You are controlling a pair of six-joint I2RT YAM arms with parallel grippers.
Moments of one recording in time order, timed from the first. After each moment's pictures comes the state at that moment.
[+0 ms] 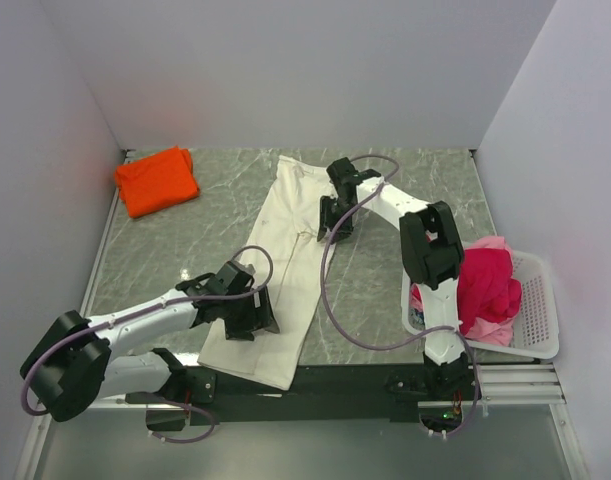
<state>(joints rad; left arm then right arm) -0.72 1.17 0.52 -0.45 0.22 -0.93 0.43 2.17 1.71 -0.79 -0.23 0.51</state>
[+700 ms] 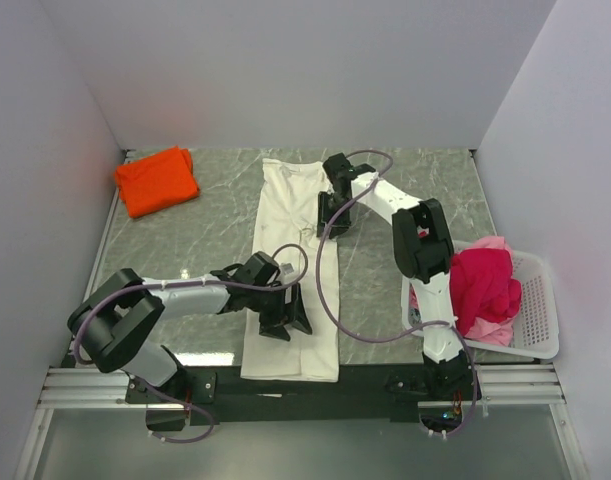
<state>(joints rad) -0.78 1.50 0.62 -0.12 0.57 -0.93 0.43 2.29 1.86 -0.85 -0.18 0.49</state>
